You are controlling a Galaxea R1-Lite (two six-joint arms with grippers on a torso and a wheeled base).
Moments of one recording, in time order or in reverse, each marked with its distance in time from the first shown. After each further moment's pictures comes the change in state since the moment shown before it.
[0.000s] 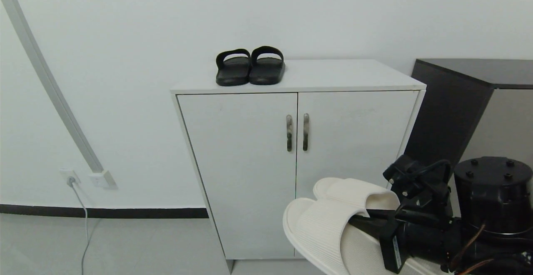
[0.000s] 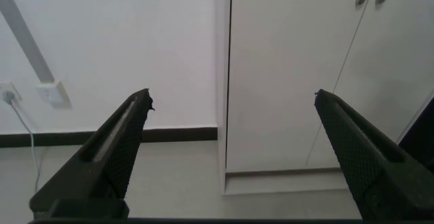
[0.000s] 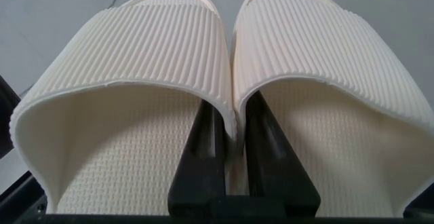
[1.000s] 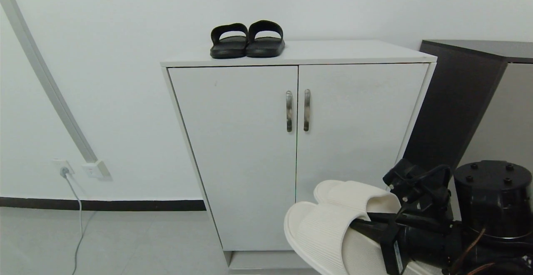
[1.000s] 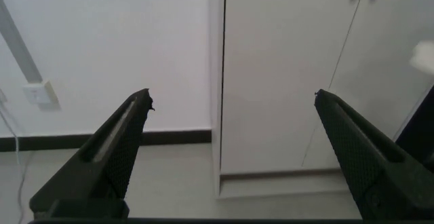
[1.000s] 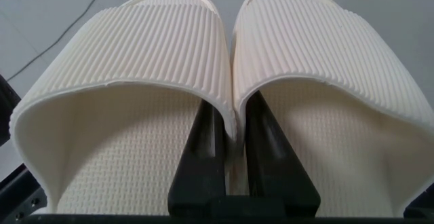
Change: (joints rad) left arm -0.015 0.058 -0.074 0.003 -0.033 -0.013; right arm 0.002 0.001 0.017 -0.007 0.001 -0.021
